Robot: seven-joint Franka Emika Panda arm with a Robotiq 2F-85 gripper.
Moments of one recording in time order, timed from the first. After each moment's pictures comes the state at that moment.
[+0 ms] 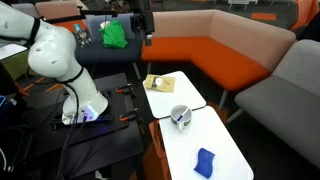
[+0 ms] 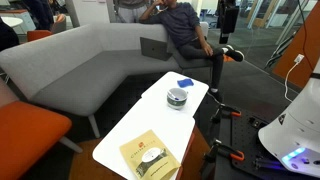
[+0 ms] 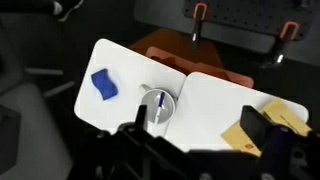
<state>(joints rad) -0.01 -0.70 0.03 -2.61 -0.27 1.80 -0.15</state>
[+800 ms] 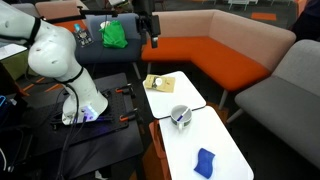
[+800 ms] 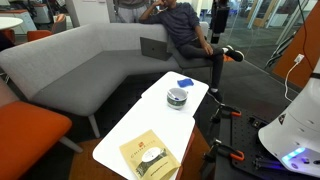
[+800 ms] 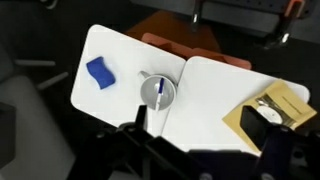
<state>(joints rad) 0.00 -0.67 -0.03 -2.62 -0.27 1.91 -0.15</state>
